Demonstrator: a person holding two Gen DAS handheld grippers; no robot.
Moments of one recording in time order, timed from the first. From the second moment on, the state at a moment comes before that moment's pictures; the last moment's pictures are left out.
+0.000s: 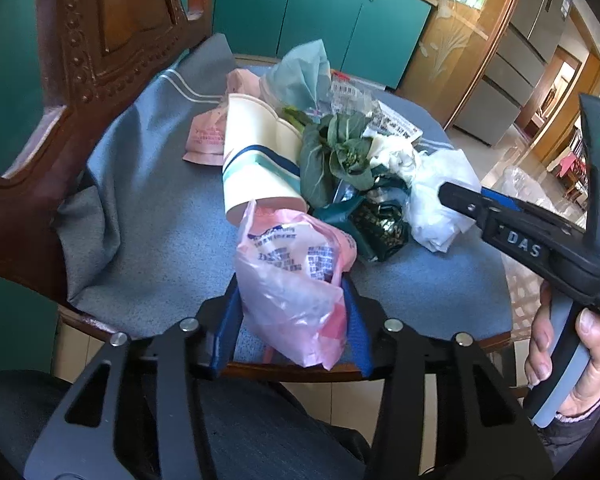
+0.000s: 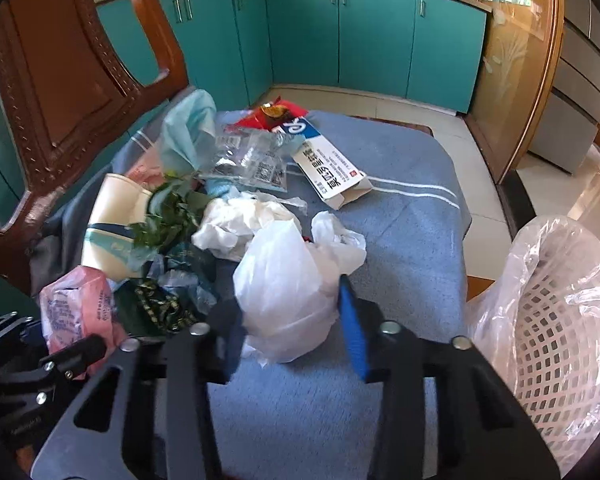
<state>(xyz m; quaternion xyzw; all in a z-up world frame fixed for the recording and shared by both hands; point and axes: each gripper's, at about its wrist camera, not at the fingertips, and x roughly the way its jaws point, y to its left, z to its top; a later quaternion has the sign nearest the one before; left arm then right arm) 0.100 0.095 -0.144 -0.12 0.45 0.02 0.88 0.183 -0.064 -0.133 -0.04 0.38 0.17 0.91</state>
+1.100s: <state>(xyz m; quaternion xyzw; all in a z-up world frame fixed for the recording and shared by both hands) 0.173 -0.168 -0.084 0.03 0.41 -0.28 0.87 0.074 -0.342 -0.062 0.11 0.27 -0.06 0.95</state>
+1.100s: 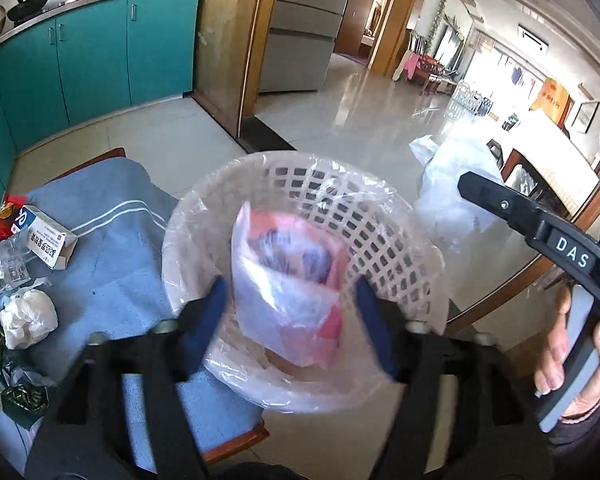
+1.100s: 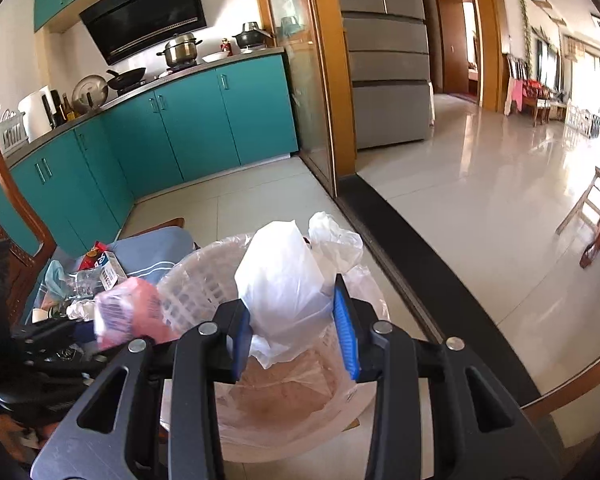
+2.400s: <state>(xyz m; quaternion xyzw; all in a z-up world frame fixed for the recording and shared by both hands) 0.090 0.157 -0.087 -0.08 0.44 0.10 0.89 0.194 0.004 -0.154 -0.08 0.44 0.28 0.85</state>
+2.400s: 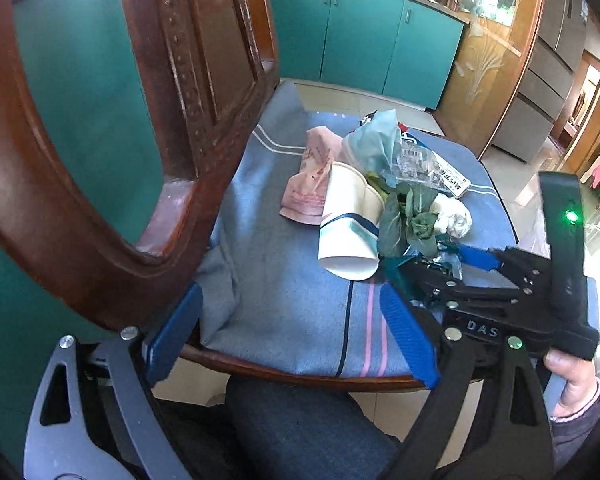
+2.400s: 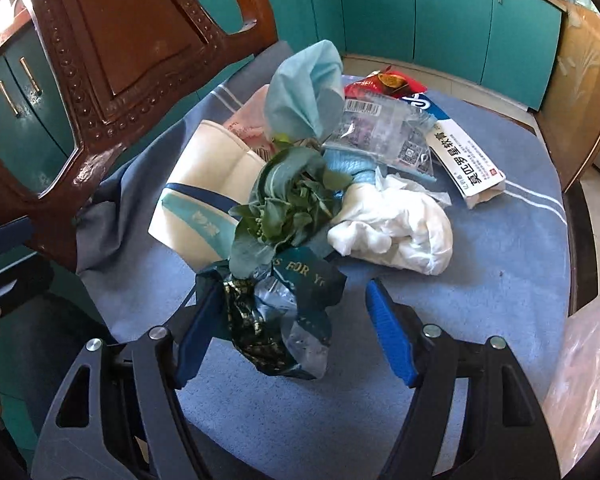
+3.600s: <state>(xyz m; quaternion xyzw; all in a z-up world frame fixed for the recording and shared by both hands) 0.189 0.139 -0.148 -0.09 0.50 0.03 0.86 0.170 -0.078 -0.151 -0.04 0.44 0.23 0.87</state>
